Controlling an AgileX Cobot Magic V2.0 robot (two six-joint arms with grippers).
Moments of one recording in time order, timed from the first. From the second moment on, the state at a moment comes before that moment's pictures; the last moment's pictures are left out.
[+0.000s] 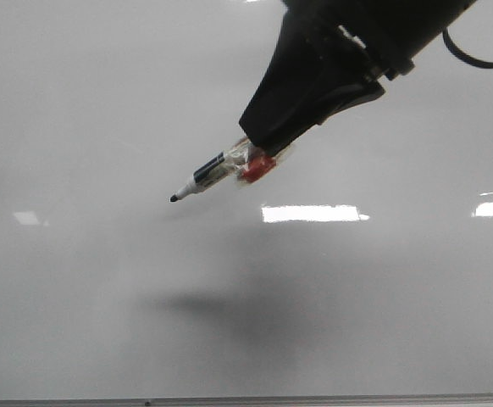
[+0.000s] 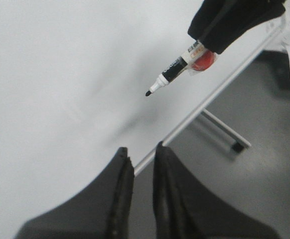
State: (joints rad) left arm -0.19 0.69 -0.59 -0.80 0.79 0.91; right arm 0.46 1.45 -1.02 0.84 0.70 -0.84
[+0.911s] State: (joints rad) left arm -0.18 0.44 -0.46 -0.87 0.60 0.91; right arm 0.49 1.72 -1.24 1.07 0.47 -1.00
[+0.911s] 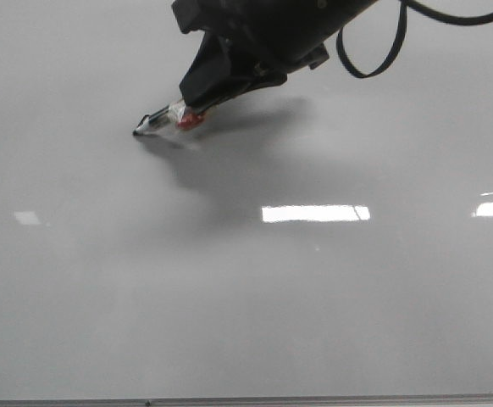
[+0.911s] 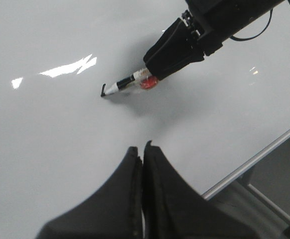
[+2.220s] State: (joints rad) left arm -0.18 0.44 -0.46 -0.87 0.60 0.91; right arm 0.56 1.82 -1.18 1.06 0.46 -0.99
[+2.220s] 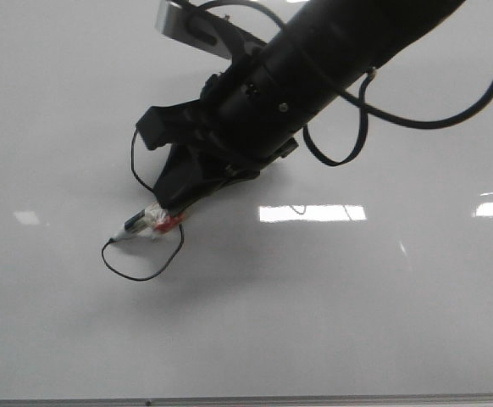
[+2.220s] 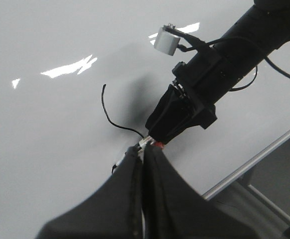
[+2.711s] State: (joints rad) left arm -0.18 0.44 -0.46 -0.87 0.60 0.91; right arm 0.41 1.64 -1.17 1.03 0.49 -0.98
